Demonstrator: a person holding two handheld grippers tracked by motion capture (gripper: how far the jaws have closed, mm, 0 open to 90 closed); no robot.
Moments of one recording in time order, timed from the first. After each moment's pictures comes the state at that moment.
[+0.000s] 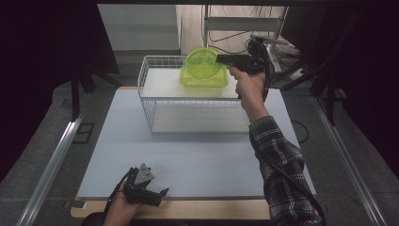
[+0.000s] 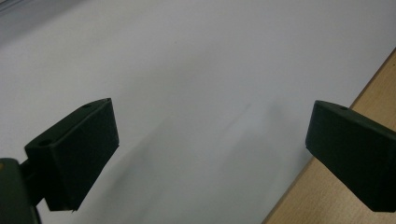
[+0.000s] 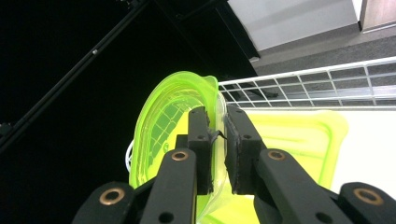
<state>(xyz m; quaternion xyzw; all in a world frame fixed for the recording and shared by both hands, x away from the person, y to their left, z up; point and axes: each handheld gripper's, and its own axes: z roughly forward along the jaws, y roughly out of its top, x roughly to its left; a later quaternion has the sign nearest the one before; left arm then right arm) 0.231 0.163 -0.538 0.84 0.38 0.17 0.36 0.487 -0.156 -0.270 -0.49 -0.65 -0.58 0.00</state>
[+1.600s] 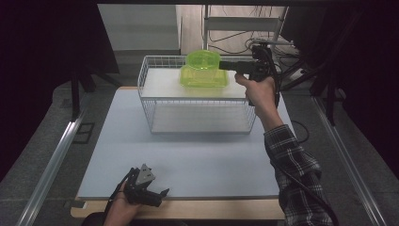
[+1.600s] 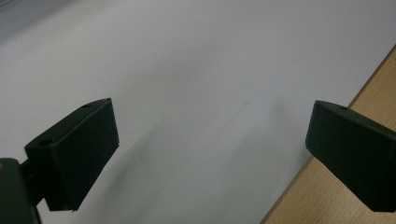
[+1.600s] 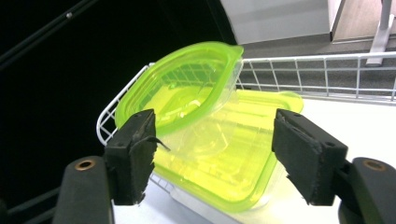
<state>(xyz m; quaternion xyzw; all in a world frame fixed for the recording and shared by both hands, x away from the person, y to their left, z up) 0.231 0.161 -0.539 0.84 0.38 0.17 0.35 0.469 -0.171 -0.268 -0.46 -0.70 -0.54 -0.06</state>
